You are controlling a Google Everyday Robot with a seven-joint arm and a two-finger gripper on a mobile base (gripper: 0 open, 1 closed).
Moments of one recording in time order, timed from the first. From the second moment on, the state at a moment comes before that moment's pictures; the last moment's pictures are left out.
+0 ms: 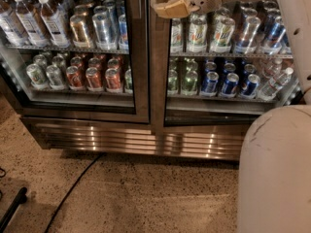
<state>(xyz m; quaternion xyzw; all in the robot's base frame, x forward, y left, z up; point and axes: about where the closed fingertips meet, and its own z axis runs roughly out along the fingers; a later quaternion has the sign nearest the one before) 0.686 -0.028 1.017 -0.66 0.50 0.26 0.50</state>
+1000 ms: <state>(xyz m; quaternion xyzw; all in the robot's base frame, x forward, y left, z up) 0.686 -0.028 1.017 -0.66 0.50 0.26 0.50</state>
